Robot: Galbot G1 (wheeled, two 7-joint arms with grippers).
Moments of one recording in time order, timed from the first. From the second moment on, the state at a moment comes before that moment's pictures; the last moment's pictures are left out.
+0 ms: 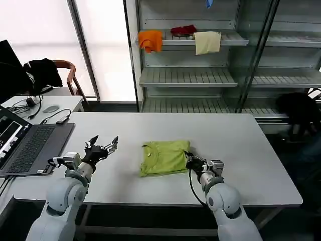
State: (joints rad) left arm 1.04 -1.19 -0.51 -1.92 -0.47 0.53 -0.04; right arm -1.02 1.39 0.32 1.85 0.42 -0.59 0.08
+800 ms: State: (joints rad) left arm 1.06 -1.20 -0.50 -1.93 -0.47 0.52 -0.03; right arm -1.08 1.36 0.40 1.87 0.13 -0.55 -0.01
